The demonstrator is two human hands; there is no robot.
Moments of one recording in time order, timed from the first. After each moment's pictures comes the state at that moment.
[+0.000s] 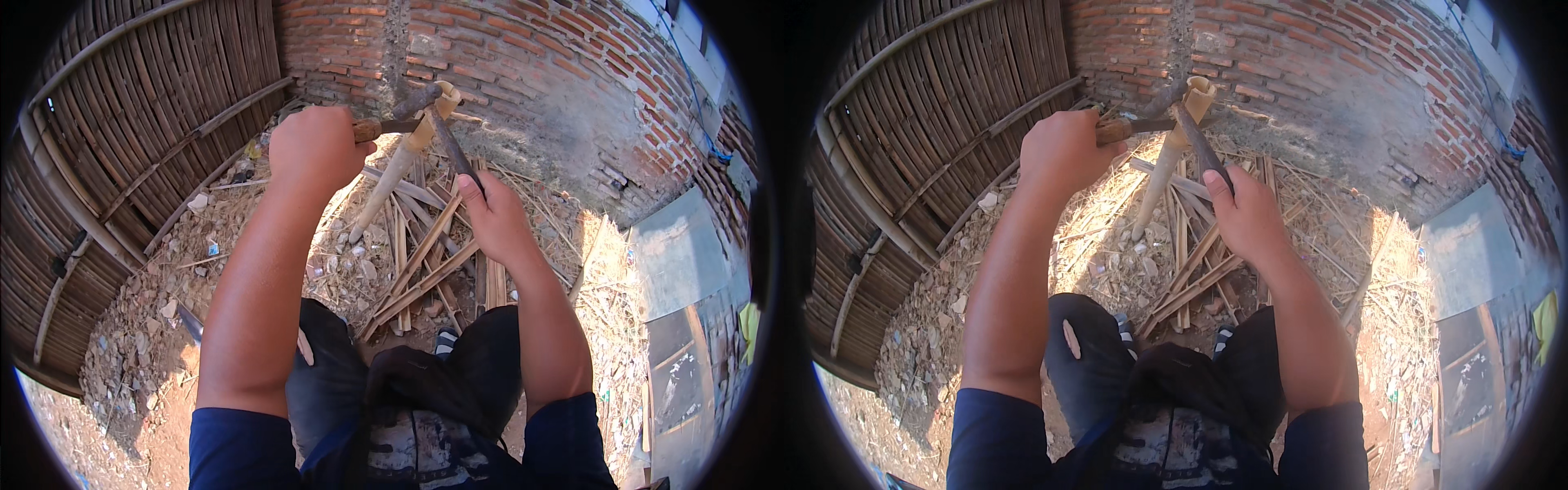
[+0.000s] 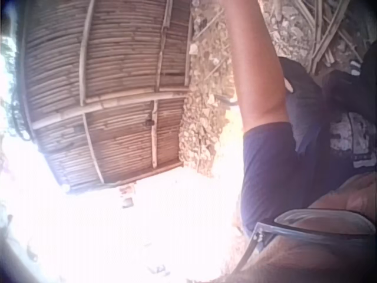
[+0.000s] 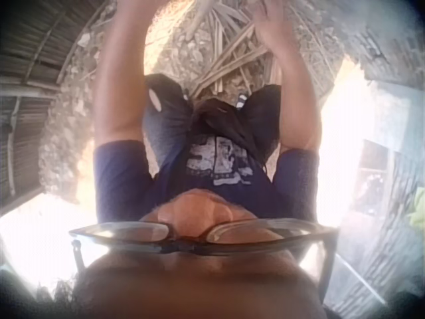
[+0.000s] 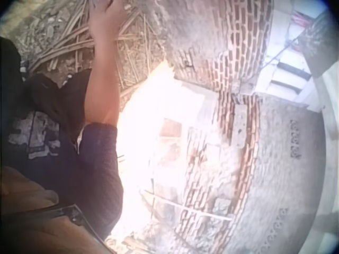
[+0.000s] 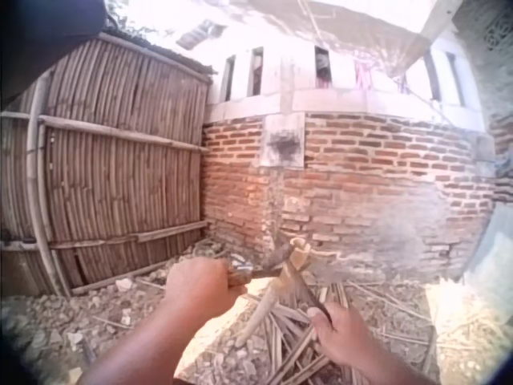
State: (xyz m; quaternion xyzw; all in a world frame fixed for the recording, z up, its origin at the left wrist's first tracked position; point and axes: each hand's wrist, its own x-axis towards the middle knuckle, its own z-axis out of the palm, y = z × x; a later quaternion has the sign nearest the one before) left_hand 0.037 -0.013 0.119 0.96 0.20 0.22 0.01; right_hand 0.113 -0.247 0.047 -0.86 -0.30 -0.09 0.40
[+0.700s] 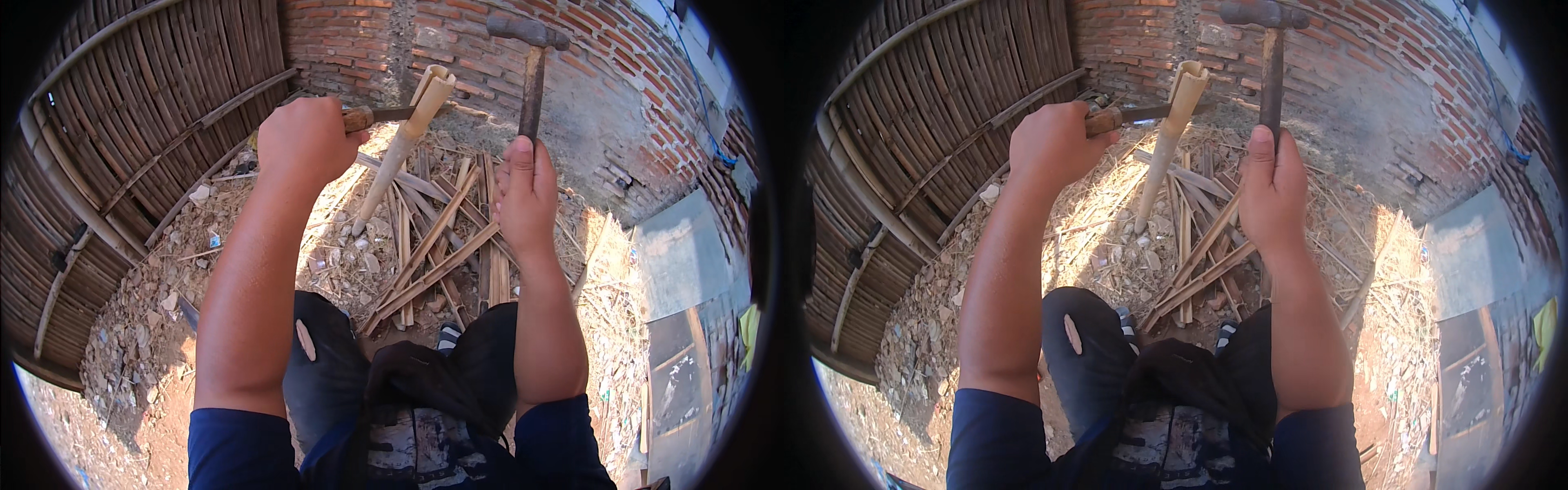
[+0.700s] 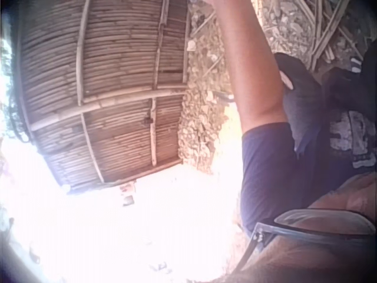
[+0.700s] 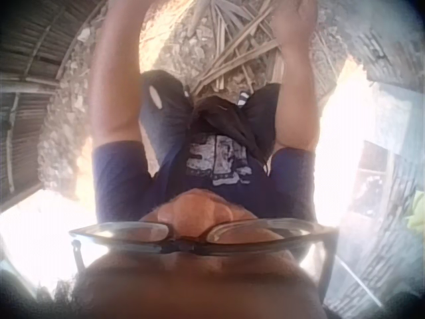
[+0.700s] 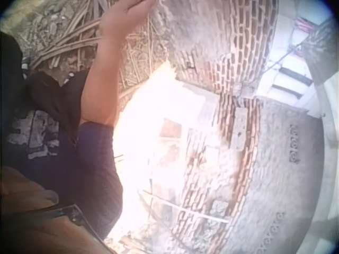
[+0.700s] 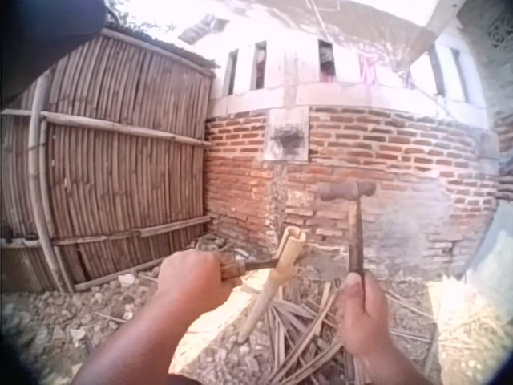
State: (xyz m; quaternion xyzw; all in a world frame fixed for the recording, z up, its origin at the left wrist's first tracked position) left_hand 0.027 -0.005 0.119 0.95 0.23 0.22 0.01; right_hand 0.110 -0.240 0.058 -0.75 -0.25 -0.15 0.60
